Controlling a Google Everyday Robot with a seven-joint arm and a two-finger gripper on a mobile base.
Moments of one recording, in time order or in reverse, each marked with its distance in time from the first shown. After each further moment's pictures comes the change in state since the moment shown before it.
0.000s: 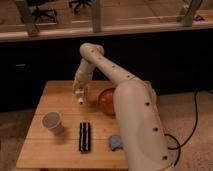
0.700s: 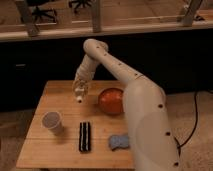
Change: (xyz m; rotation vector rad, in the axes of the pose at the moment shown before) arm -0.020 -0.003 -0.028 0.071 0.000 0.087
